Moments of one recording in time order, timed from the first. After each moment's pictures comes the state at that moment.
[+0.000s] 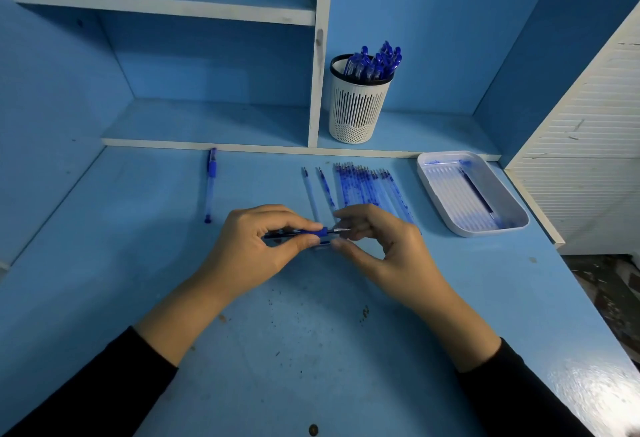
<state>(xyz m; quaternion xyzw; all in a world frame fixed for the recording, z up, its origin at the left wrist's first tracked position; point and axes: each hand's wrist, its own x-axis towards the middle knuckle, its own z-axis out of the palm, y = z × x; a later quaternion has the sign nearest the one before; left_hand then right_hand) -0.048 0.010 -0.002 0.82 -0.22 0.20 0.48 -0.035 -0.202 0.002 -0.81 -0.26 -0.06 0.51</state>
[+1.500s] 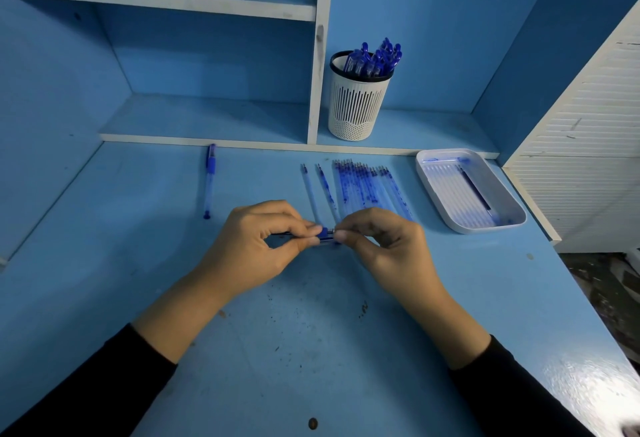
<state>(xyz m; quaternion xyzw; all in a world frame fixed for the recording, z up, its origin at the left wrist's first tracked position) -0.051 0.010 -0.003 0.83 -0.24 0.22 0.45 -0.040 -0.194 -0.002 -0.77 -0.20 -0.07 0.61</state>
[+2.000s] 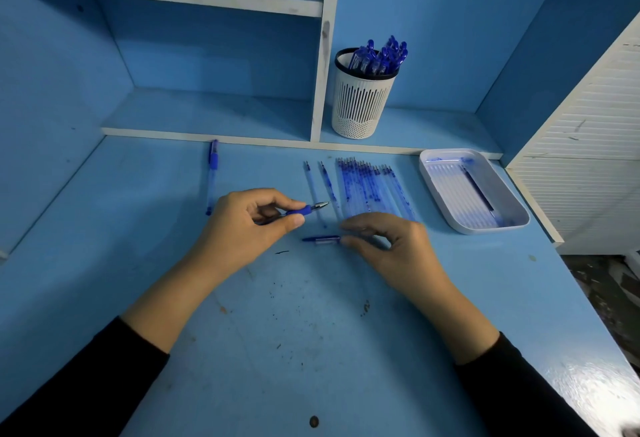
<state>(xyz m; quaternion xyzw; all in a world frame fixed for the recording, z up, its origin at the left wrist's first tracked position) -0.041 0.025 -0.003 0.82 -0.07 0.09 0.57 -0.032 -0.206 -0.009 -0.85 -0.18 -0.05 0.49</state>
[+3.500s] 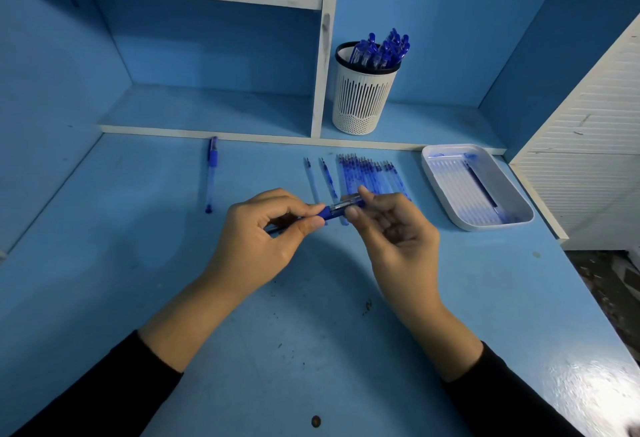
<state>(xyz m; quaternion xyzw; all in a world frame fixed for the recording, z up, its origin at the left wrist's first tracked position) -0.053 0.000 -0.006 0.78 -0.17 0.22 0.56 -0.055 -0.174 0.004 -0.65 -0.14 -0.14 0.73</state>
